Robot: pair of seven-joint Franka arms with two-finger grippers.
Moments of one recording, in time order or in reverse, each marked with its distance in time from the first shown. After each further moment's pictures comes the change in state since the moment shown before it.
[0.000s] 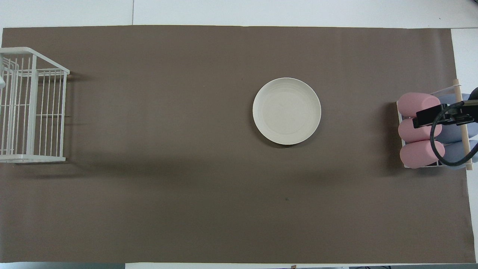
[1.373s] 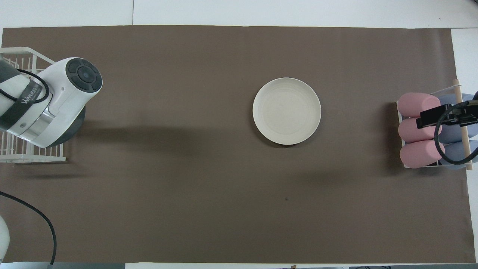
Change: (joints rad) left arm -0.099 0.166 -0.001 -0.183 0.322 0.201 -0.565; right arm 0.001 0.000 -0.009 -0.003 0.000 0.000 0.000
